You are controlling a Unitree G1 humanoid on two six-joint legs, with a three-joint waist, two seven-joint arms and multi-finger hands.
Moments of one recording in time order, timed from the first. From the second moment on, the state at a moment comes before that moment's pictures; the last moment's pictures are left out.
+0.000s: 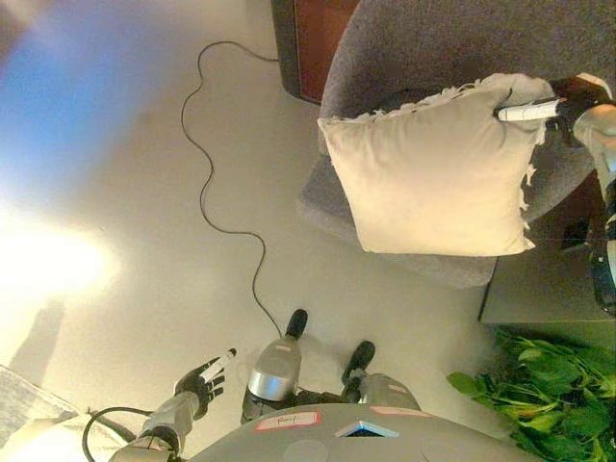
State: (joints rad) left arm 0.06 0.30 -0.09 1.20 -0.44 0.01 -0.10; right arm -1.15 -0.85 0.51 1.22 0.21 0.24 0.24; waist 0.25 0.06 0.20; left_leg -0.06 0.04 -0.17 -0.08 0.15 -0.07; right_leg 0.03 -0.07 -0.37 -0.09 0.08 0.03
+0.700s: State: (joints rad) left arm 0.05 0.30 -0.09 1.18 -0.44 0.07 -0.11; right arm -1.23 -0.97 0.54 1.24 0.06 0.39 0.13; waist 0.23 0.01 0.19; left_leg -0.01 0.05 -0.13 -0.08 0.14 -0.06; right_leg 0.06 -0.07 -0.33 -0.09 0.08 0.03
